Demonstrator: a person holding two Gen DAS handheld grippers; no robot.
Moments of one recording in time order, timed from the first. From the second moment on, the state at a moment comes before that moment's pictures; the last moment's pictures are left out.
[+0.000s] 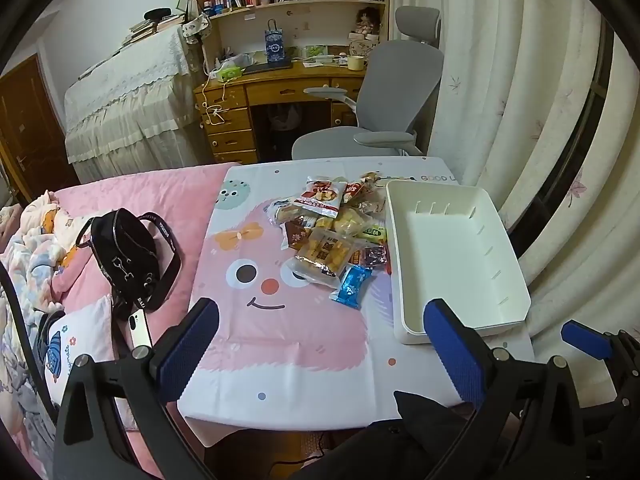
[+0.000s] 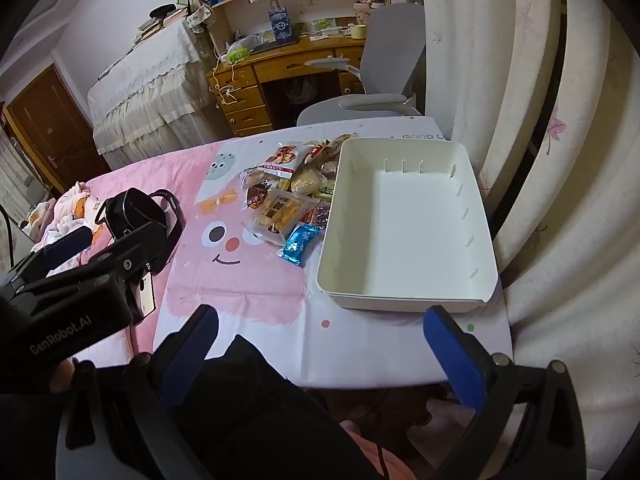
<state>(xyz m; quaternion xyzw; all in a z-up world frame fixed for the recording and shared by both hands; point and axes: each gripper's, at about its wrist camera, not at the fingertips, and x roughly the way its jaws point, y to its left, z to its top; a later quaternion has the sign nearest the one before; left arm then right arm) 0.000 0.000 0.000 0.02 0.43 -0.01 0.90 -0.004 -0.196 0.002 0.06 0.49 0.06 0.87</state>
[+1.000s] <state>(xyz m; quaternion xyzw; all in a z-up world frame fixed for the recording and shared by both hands) -0.005 -0.007 -0.006 0.02 0.43 -0.01 0.90 -0.004 -0.201 -0.005 0.06 0.50 0.06 0.86</state>
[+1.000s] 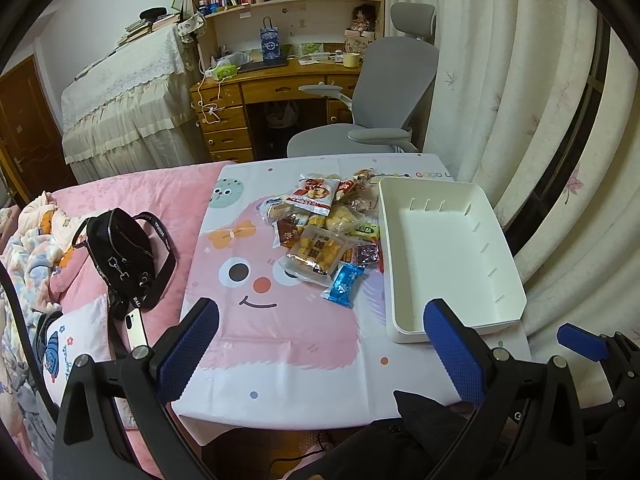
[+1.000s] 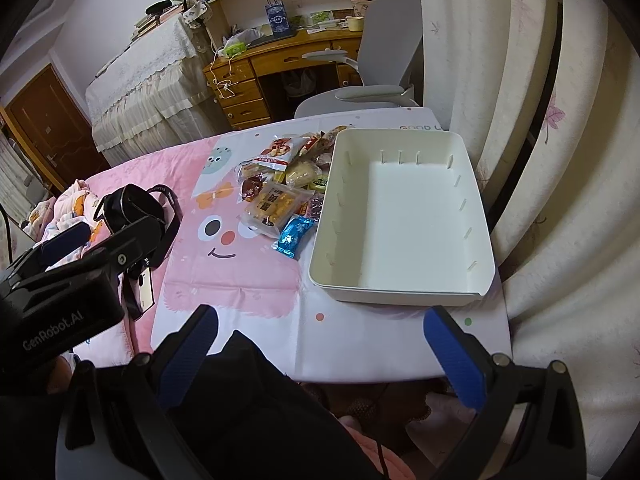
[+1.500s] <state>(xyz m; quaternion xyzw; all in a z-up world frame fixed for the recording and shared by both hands) -0.007 -0.032 0.001 0.00 0.42 0.00 0.91 -0.003 -0.226 -0.001 0.06 0.50 0.07 0.86</state>
